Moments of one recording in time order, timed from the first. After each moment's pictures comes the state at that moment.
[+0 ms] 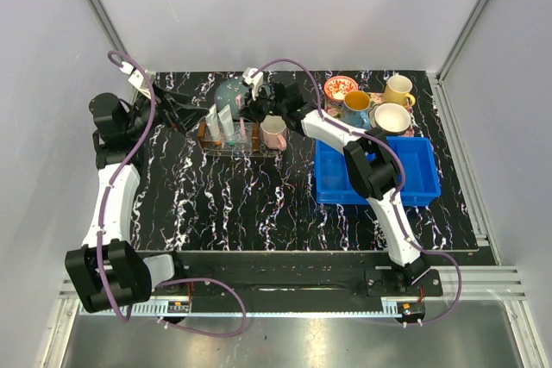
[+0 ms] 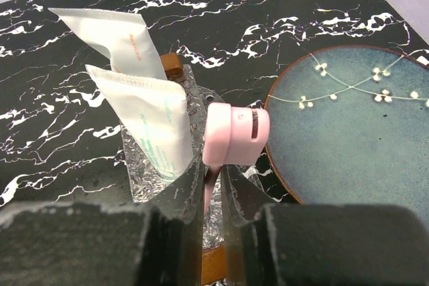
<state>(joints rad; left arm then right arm) 0.21 1.18 0.99 0.20 1.04 -0.27 0.62 2.36 1.93 0.14 -0.58 -0.13</state>
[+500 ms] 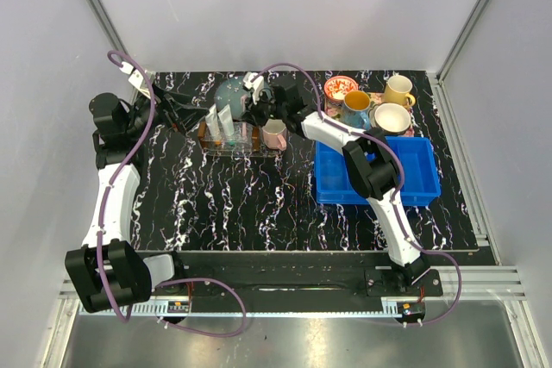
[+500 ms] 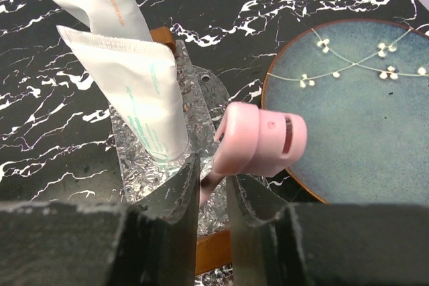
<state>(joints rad) 0.21 1.18 0.99 0.20 1.04 -0.28 0.62 2.36 1.90 0.13 -0.56 -0.15</state>
